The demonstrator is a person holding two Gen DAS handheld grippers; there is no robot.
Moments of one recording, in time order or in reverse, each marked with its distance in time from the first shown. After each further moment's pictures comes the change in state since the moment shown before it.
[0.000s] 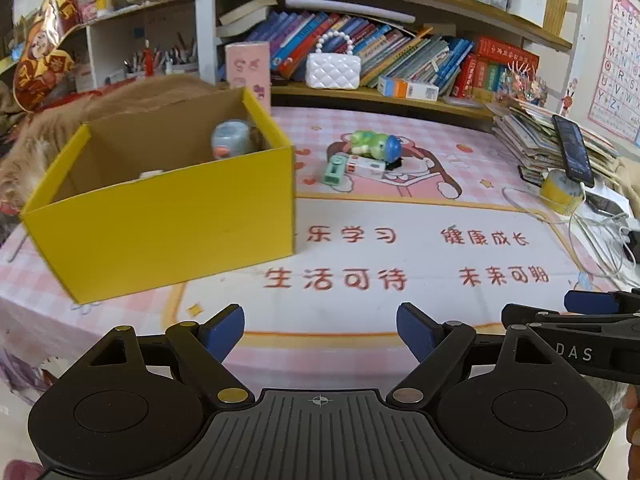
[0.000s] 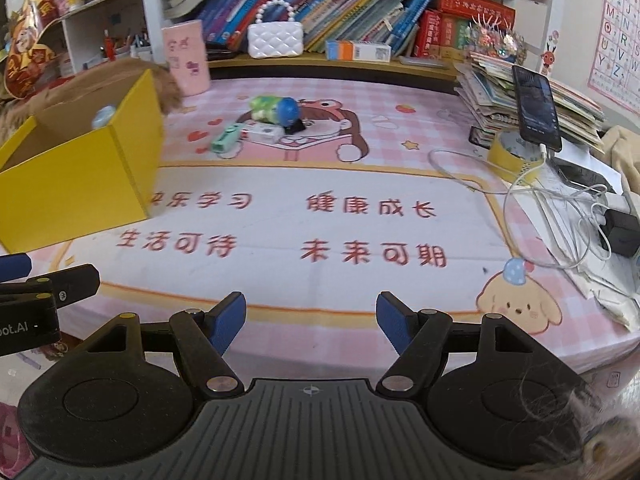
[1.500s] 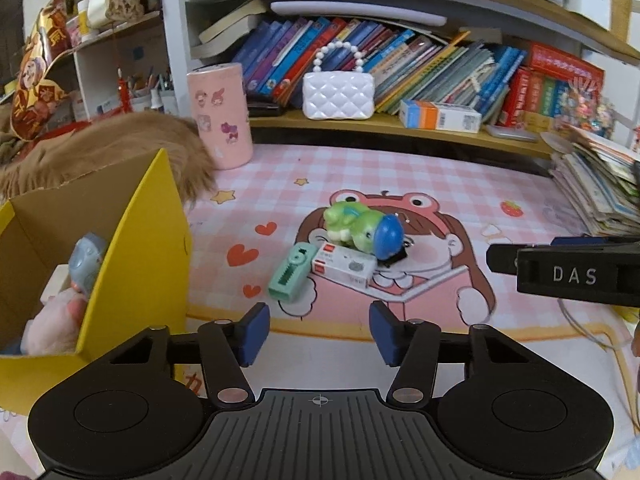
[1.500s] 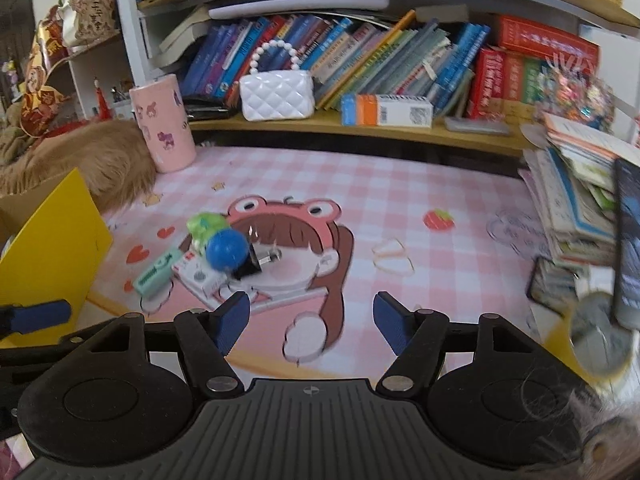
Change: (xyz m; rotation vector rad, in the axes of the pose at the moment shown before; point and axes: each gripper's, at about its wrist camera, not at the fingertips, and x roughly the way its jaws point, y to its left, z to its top) left arm 0.143 -0.086 0.114 -0.047 -0.039 0.183; right arm 0.149 -0.094 0.171 -0.095 -0.103 0.236
